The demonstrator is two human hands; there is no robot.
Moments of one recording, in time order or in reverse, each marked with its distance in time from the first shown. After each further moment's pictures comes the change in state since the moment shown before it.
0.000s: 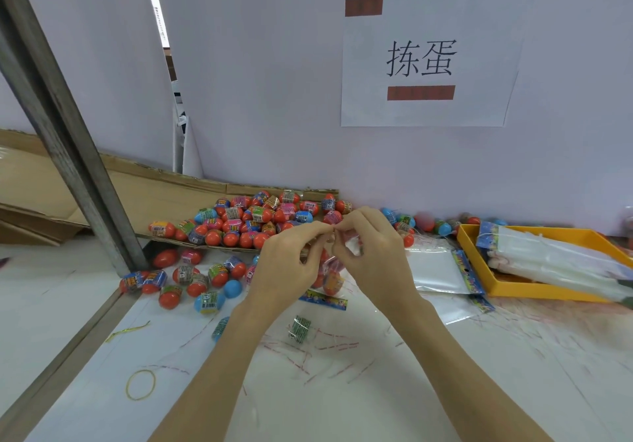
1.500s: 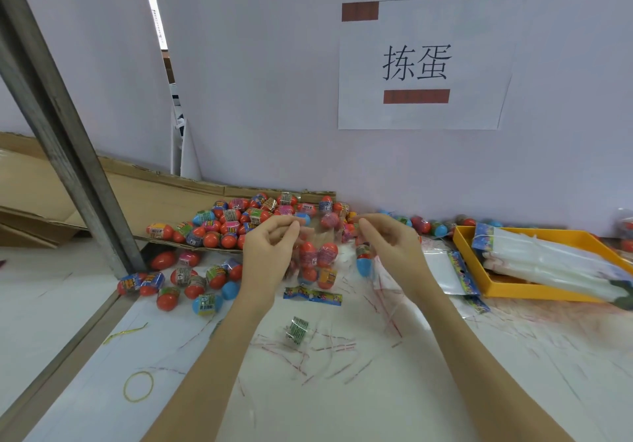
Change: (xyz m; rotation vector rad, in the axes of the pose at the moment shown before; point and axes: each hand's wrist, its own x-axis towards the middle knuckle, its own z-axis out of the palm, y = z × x) left_hand 0.005 -0.006 -0.003 -0.512 0.150 -0.712; right_hand -0.003 0.049 -0.013 0.570 -0.174 0.607
